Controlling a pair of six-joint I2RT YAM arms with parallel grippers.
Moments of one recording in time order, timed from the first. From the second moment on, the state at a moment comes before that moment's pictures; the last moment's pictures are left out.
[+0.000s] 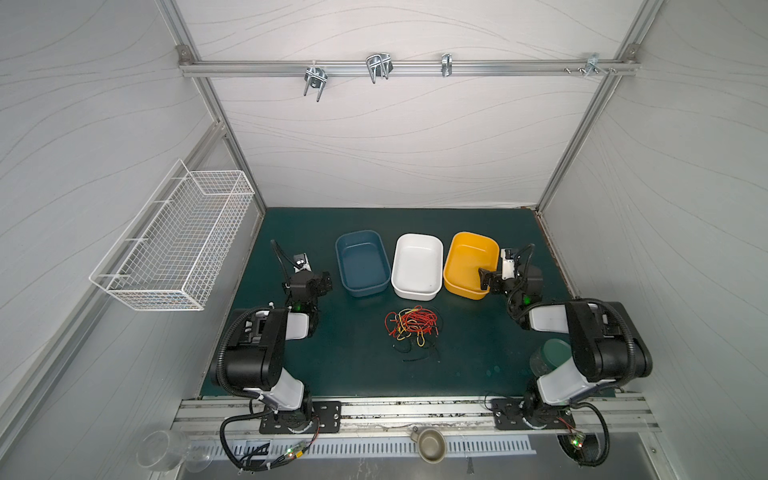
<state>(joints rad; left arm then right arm) 0.01 1.55 0.41 0.71 -0.25 -0.12 0.06 1.57 0.46 0.68 -0.16 0.00</state>
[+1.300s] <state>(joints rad) -0.01 0.71 0.68 -0.53 0.25 -0.69 0.60 0.71 0.83 -0.15 -0.01 0.22</state>
